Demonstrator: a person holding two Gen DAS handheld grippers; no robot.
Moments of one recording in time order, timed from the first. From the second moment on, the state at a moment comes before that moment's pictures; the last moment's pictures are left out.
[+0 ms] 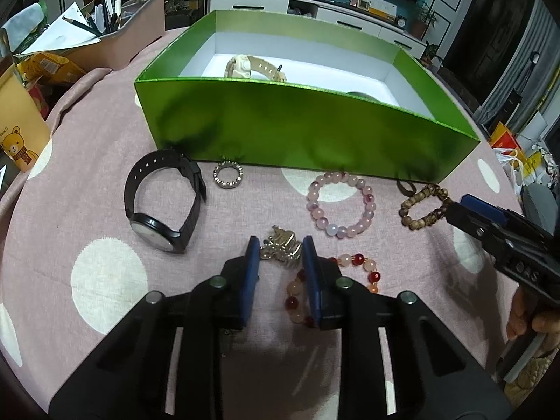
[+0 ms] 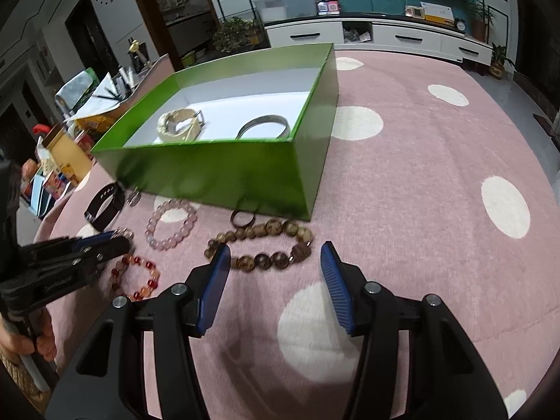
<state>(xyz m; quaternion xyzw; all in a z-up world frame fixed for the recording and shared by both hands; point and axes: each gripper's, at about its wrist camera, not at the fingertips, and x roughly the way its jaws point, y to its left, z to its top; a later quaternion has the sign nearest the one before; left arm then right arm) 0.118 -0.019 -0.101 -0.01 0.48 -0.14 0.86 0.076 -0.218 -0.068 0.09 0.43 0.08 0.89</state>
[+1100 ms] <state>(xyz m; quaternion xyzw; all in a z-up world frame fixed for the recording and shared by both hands) 0.102 -0.021 -0.045 -0.01 0.43 -0.14 0.89 0.051 -0.200 -0.011 0.00 0.36 0.08 0.93</state>
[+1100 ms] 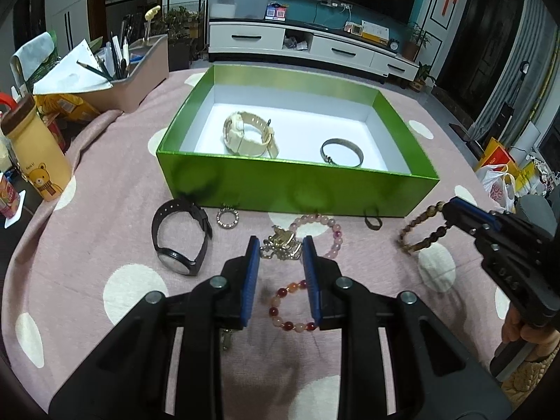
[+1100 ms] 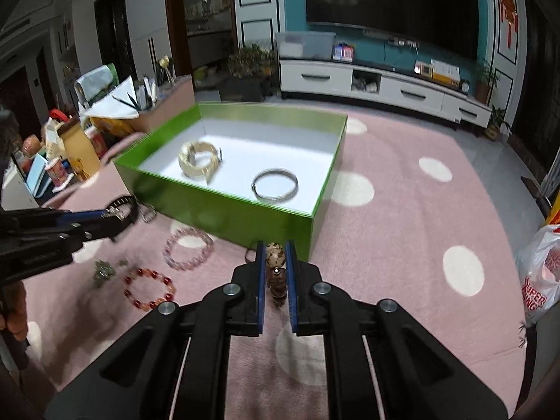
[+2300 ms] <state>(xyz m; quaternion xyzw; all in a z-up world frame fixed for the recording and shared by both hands) 0.197 -0.063 0.015 0.03 0.38 -0.14 0.91 0.123 -0.189 0.060 -0.01 0.29 0.10 0.95</state>
